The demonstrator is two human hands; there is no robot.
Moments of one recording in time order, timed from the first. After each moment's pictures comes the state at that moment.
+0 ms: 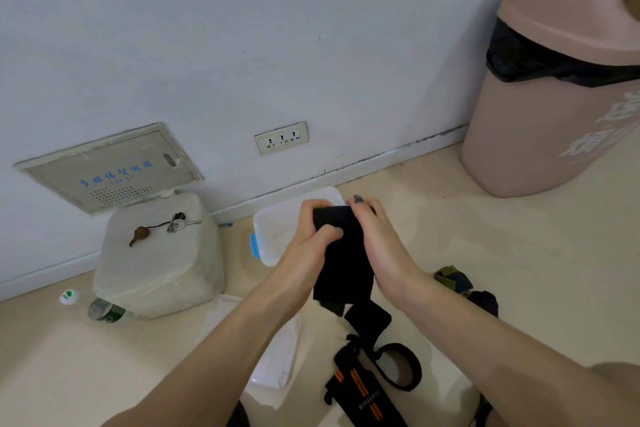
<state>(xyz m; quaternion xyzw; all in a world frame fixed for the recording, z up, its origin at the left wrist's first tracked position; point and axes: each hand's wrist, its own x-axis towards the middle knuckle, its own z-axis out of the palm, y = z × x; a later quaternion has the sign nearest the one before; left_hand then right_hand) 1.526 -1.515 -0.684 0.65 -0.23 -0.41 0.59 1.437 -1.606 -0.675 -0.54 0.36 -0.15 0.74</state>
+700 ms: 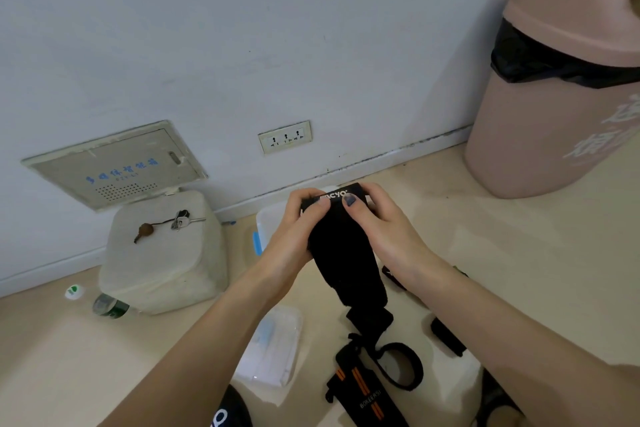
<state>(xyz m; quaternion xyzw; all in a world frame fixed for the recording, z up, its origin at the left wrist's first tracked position) 1.545 -1.510 -0.676 0.63 -0.20 -0.43 0.62 1.435 -1.621 -0.675 -0.65 0.30 -0.17 0.68</state>
